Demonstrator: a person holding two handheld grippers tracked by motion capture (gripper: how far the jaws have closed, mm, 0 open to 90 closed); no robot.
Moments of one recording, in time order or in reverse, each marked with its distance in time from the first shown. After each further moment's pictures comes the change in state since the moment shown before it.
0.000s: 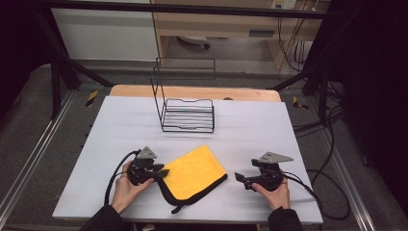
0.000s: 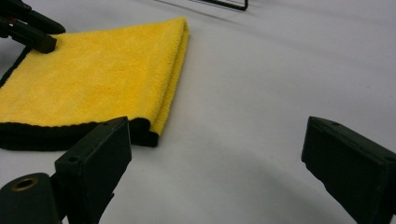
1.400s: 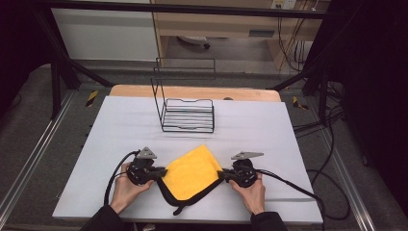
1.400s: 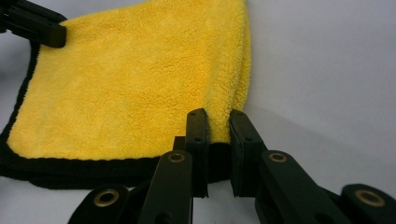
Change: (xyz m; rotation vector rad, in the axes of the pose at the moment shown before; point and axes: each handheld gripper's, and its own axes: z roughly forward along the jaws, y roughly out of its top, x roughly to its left) left arm -0.006 0.003 -0.009 0.017 -0.018 -0.037; right arm 0.042 0.016 0.053 0.156 0.057 0.111
